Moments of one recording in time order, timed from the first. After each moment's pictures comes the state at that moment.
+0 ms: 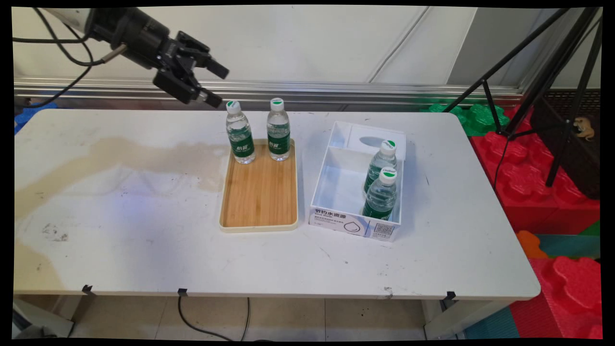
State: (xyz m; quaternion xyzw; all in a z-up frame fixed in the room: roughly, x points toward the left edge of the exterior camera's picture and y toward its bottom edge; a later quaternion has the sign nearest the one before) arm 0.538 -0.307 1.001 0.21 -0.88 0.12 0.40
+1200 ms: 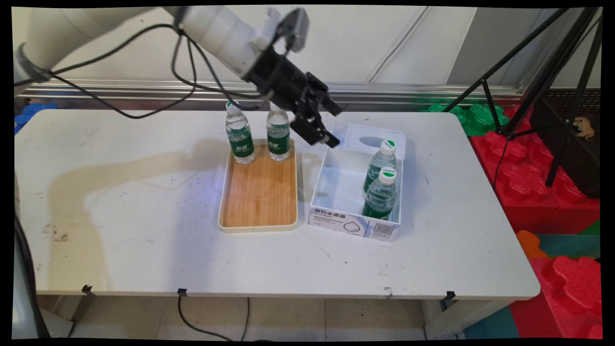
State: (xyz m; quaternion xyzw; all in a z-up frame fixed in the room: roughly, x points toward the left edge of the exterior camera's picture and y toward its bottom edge) arm 0.345 -0.411 0.929 0.13 -0.90 0.10 0.39
